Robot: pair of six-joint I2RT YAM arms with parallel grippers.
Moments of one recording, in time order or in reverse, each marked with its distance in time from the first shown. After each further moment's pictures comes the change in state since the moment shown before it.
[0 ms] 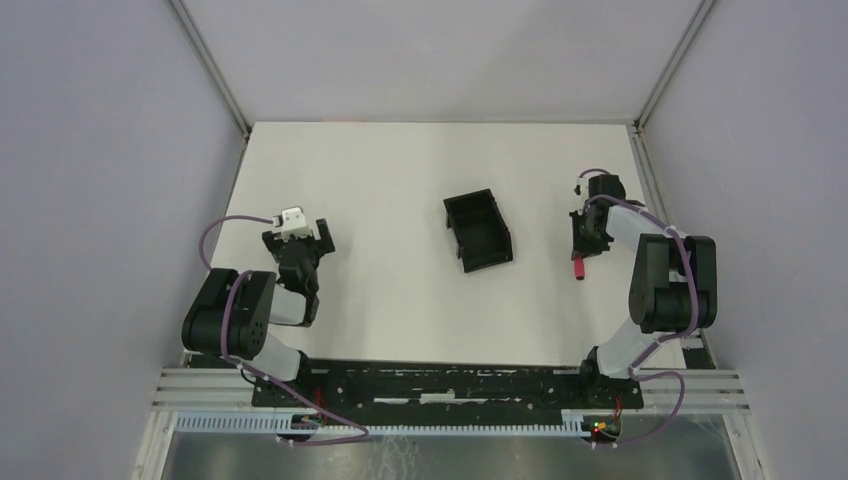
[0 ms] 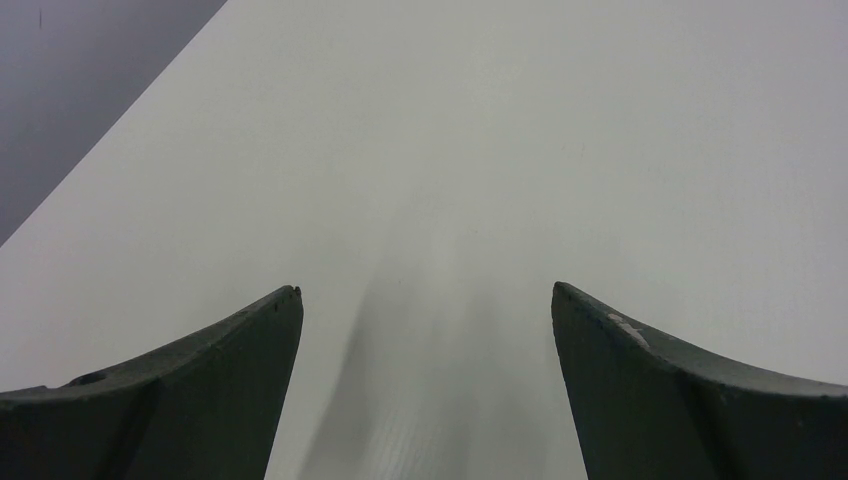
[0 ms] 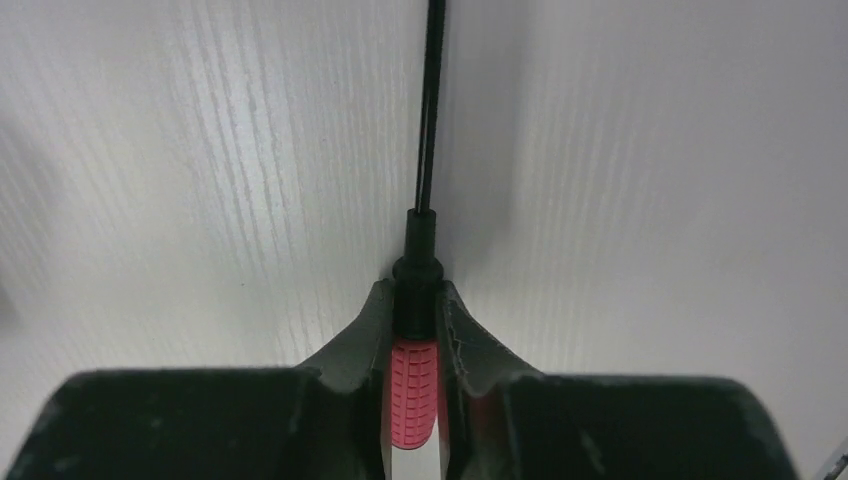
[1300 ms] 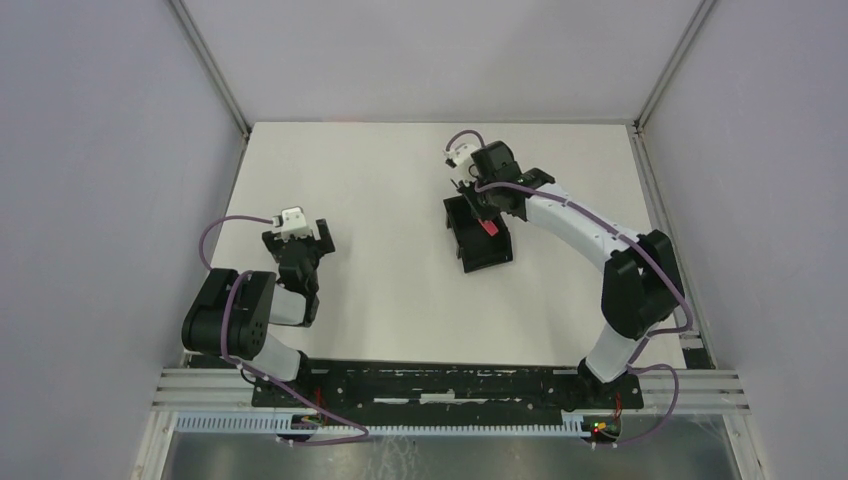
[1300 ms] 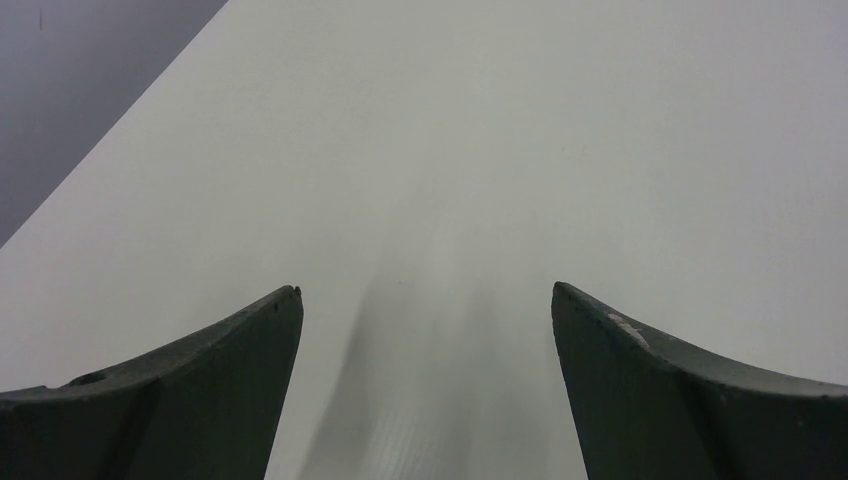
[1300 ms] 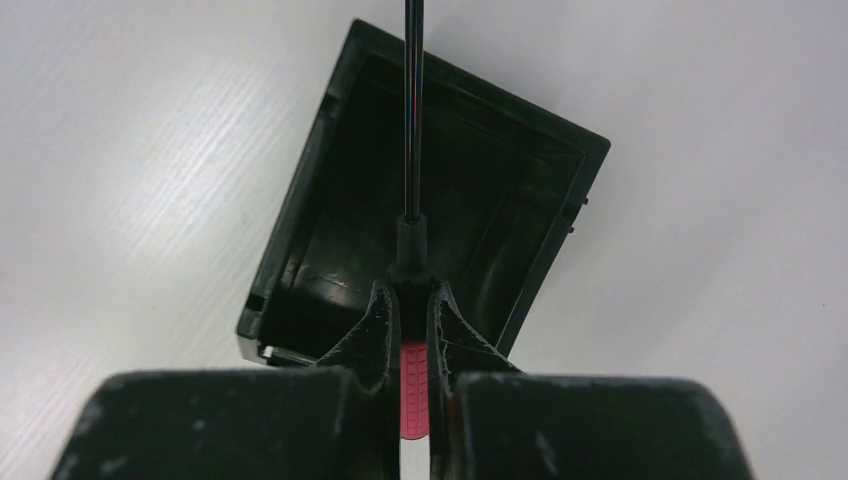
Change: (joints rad) left arm 0.000 0.000 0.000 0.000 0.000 0.000; right arm 0.633 0.034 0.458 -0.069 0.009 -0.114
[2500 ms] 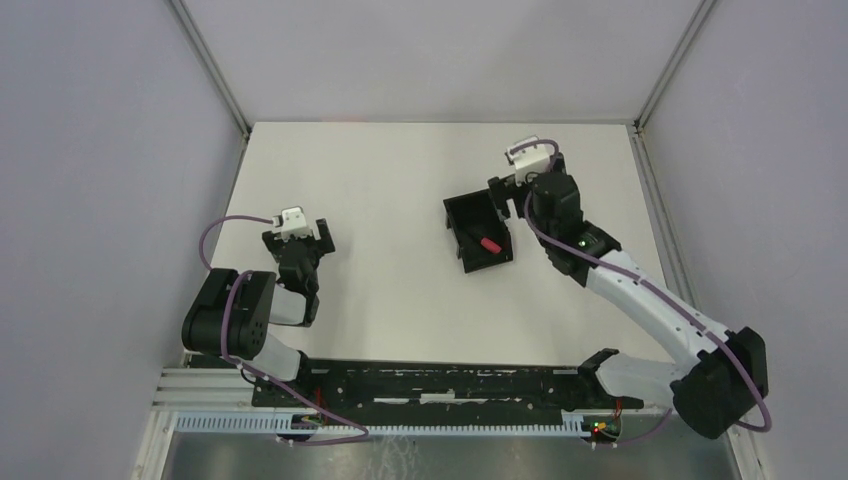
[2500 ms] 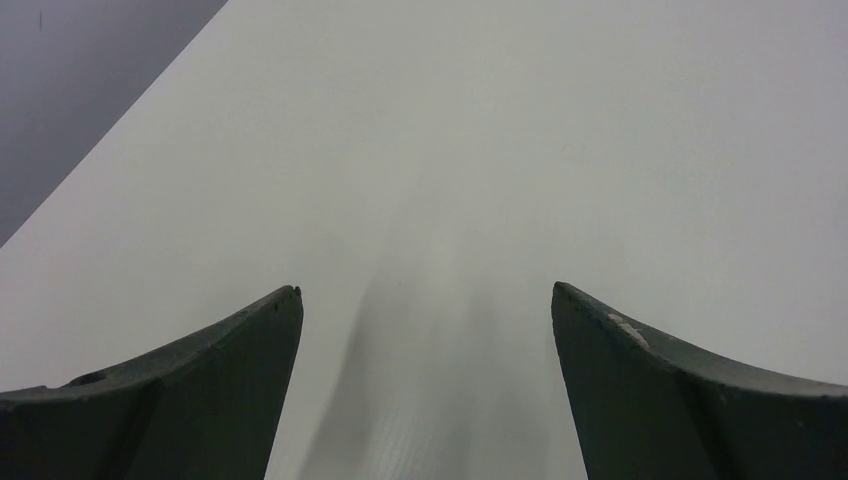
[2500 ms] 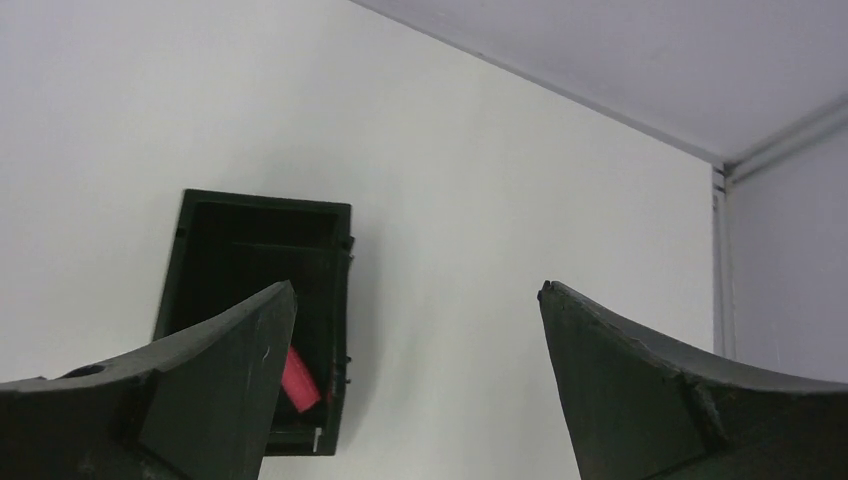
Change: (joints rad) left arm 0.000 0.000 0.000 0.000 0.000 0.000; right arm 0.006 -0.496 -0.406 0.462 0.338 -0.007
